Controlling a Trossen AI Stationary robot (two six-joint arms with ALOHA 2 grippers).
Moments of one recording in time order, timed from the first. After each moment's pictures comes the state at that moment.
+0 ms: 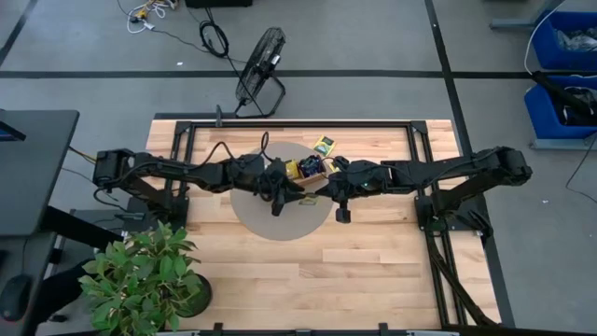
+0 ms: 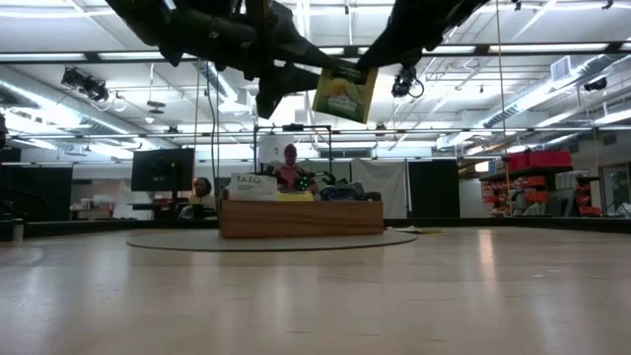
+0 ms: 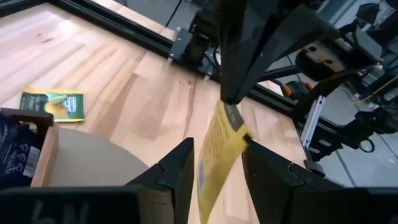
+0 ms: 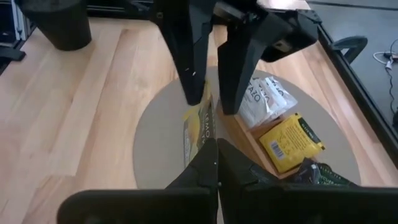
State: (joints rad) left arm 0.09 1.48 0.84 0.35 0.15 -0.43; right arm 0.05 1.34 0.99 -0.23 0.09 -0.04
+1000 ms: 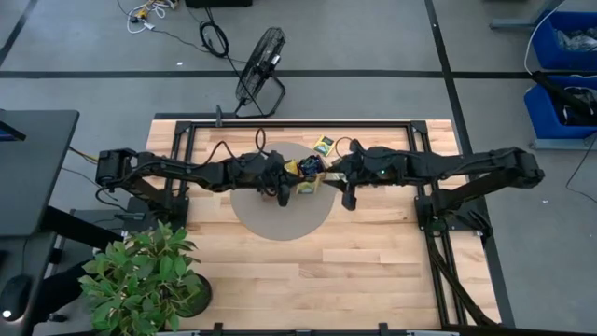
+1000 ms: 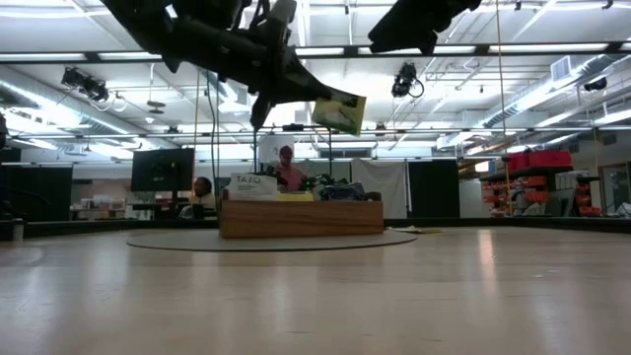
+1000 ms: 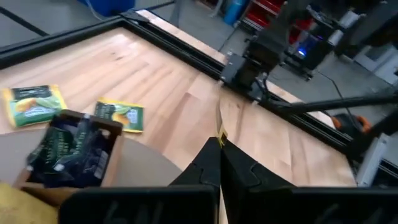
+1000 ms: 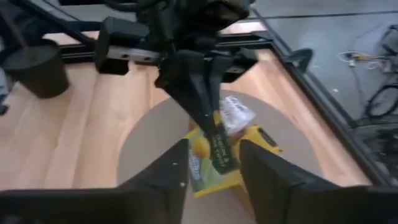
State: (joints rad) left arm 0.11 1.50 0.82 0.40 -0.05 -0.46; right arm 0.00 1.21 0.99 -0.25 0.15 0.05
